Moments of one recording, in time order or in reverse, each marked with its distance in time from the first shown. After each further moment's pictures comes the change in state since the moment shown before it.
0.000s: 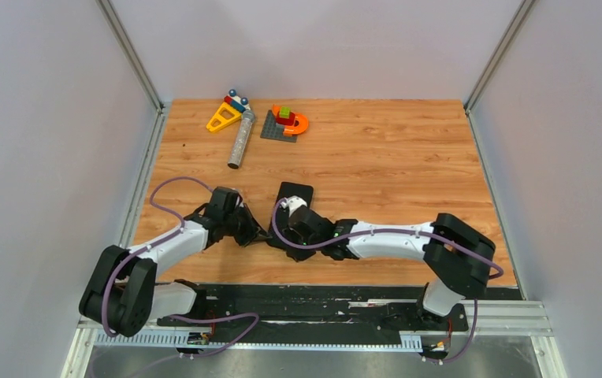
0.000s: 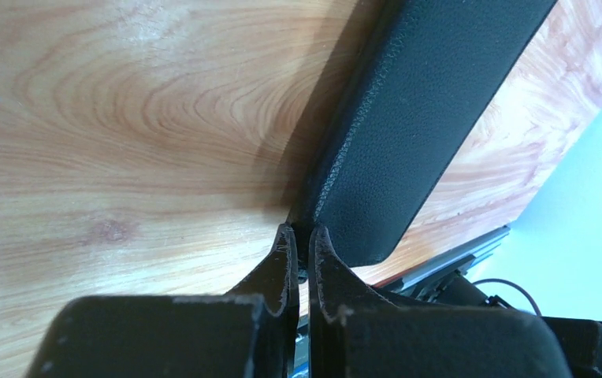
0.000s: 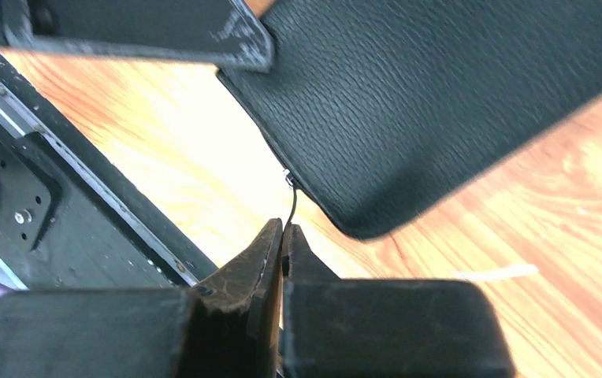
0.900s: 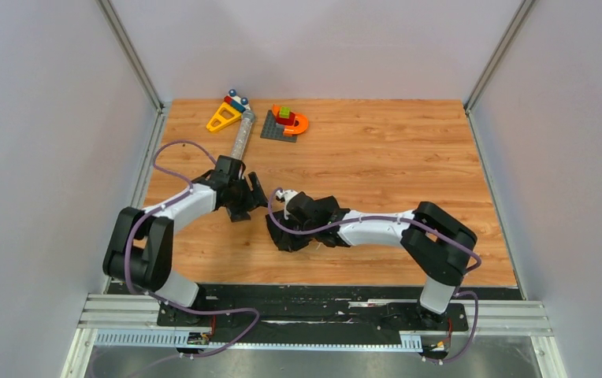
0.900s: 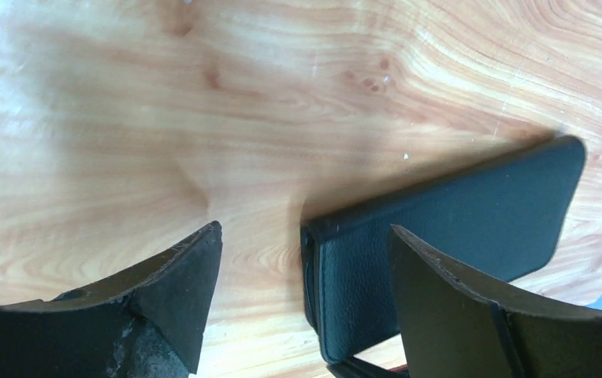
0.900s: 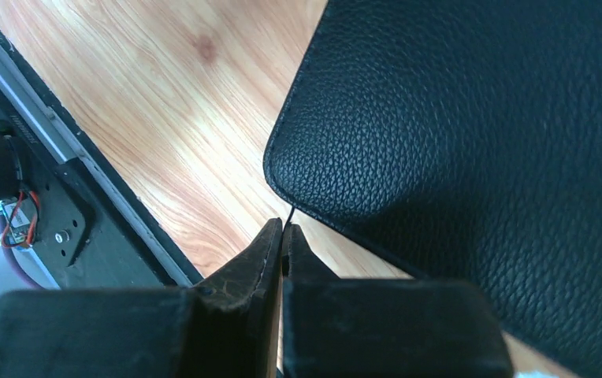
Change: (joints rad) left arm 0.068 0.330 0.392 -0.184 -0.141 0.253; right arm -0.102 0.084 0.019 0.100 -0.164 -0.016
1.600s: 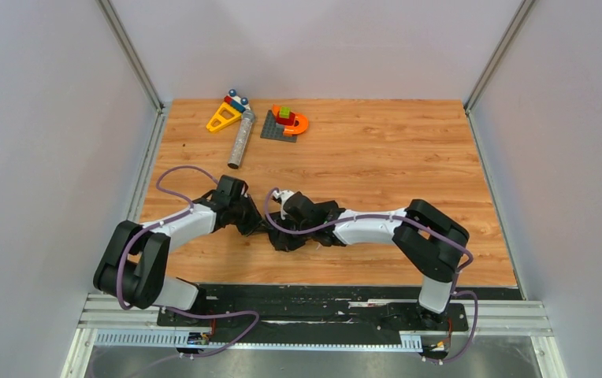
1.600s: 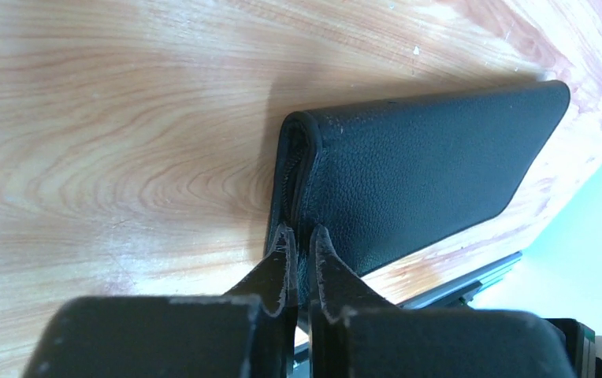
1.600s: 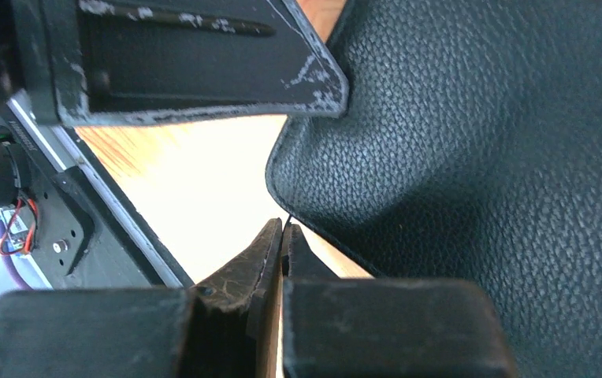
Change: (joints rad) left arm -0.069 -0.151 -0.245 0.138 0.105 -0.210; right arm 0.003 0.079 0.056 0.034 -0.038 -0.003
